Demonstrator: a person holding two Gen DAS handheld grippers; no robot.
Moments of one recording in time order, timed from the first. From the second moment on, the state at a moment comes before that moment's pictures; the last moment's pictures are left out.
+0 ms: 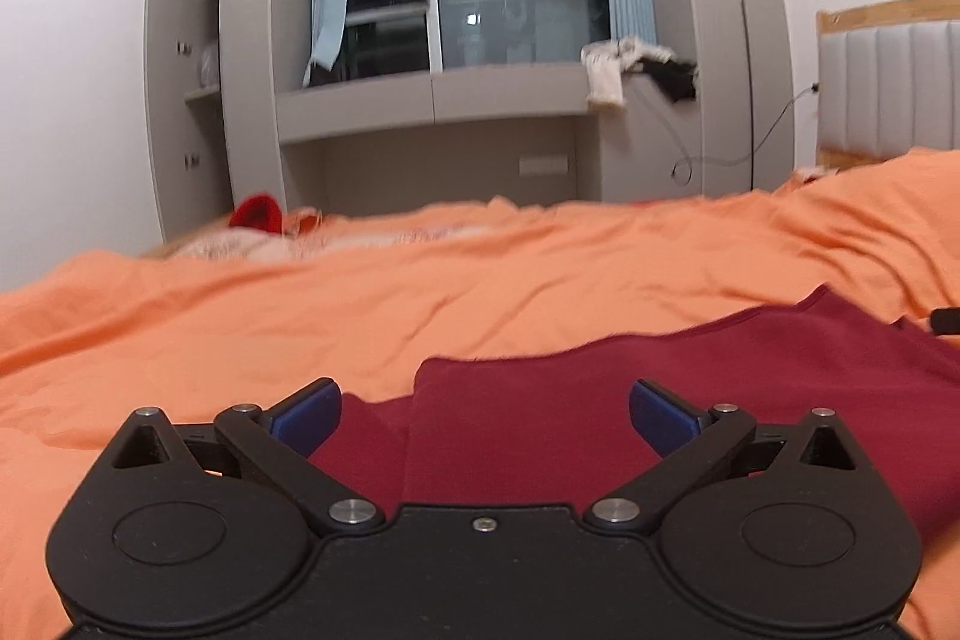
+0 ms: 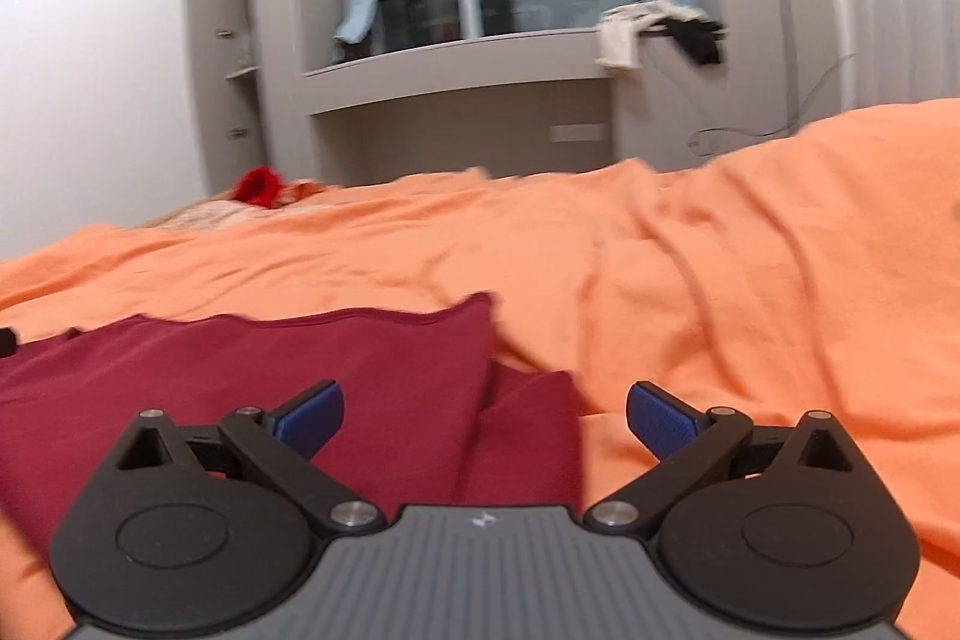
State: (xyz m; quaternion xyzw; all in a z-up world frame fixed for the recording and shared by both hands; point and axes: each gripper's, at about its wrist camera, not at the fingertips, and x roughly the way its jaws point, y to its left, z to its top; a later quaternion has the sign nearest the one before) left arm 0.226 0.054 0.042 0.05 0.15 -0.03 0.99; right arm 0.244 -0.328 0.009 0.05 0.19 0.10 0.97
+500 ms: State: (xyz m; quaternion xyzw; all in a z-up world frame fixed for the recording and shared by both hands) left arm 0.120 0.059 0.016 -0.08 0.14 -0.09 0.98; right arm 0.242 -0.327 0.003 0.11 0.24 0.12 0.96
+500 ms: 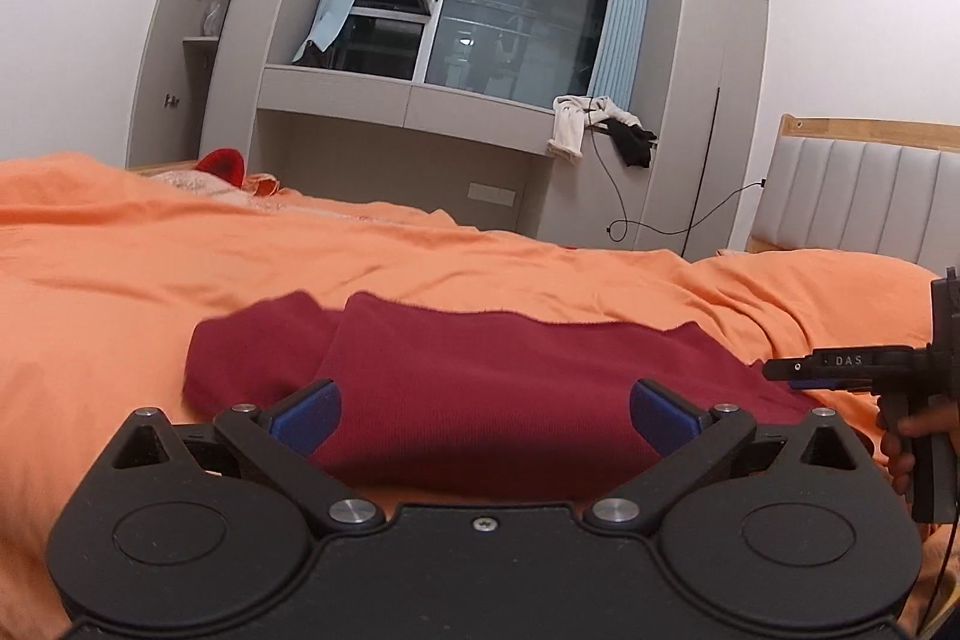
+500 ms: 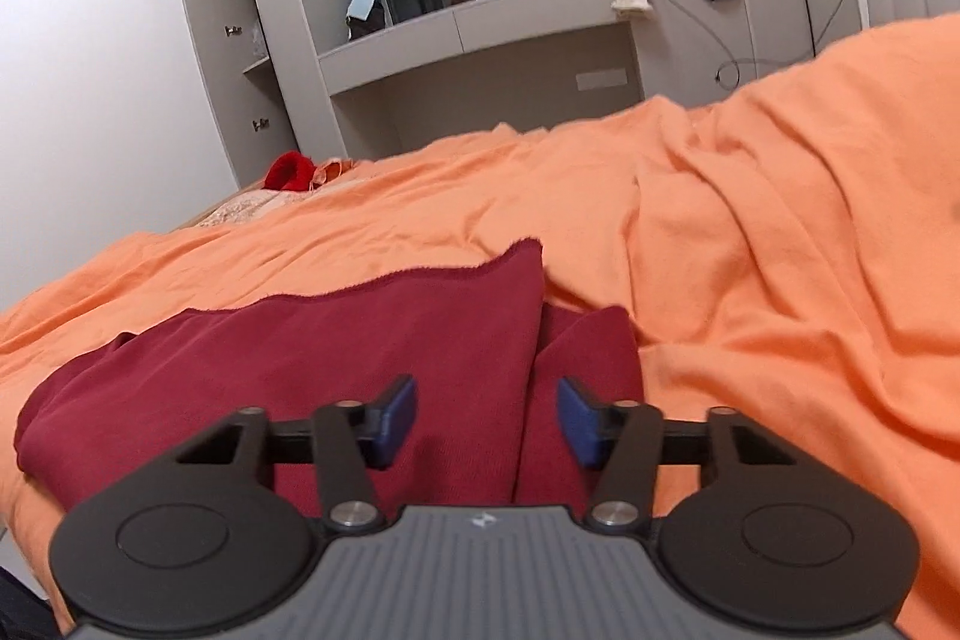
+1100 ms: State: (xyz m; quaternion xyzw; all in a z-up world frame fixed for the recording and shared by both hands) left arm 0.131 0.086 -0.001 -0.18 0.20 -0.07 0.96; right arm 0.202 -0.314 0.004 0.03 0.25 0.11 0.96
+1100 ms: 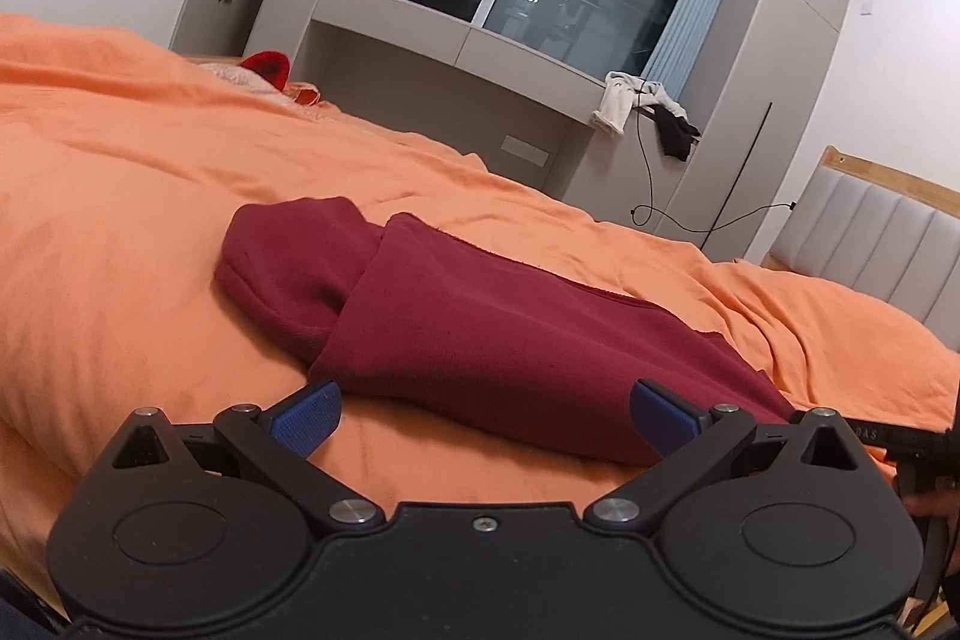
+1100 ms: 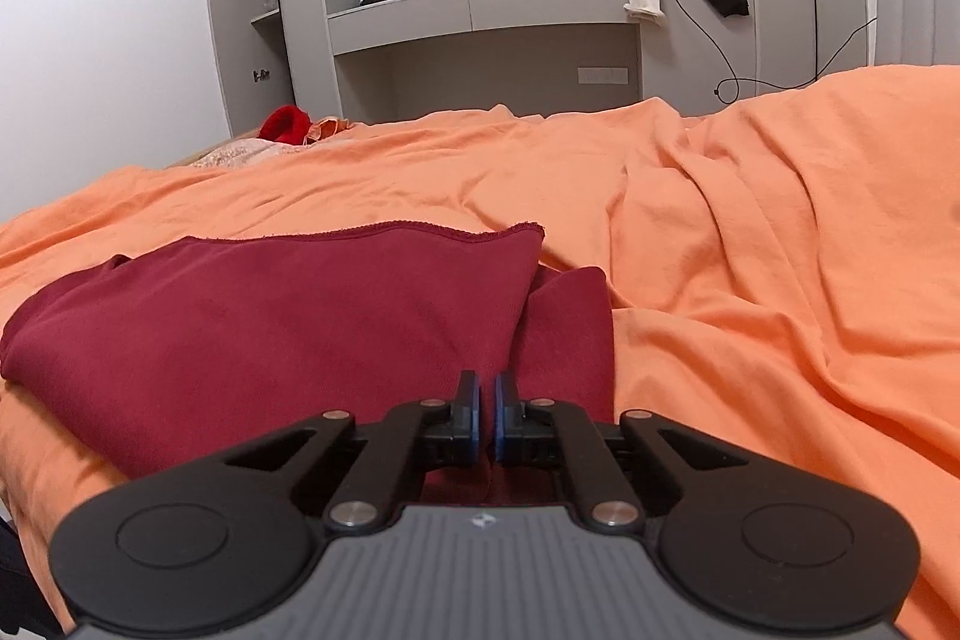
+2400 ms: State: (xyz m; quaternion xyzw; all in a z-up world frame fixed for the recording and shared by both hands) left arm 0.153 0.087 -0.022 -0.28 0.24 -0.08 0.93; right arm 0.192 -0.142 -0.019 -0.11 0.17 0.17 0.96
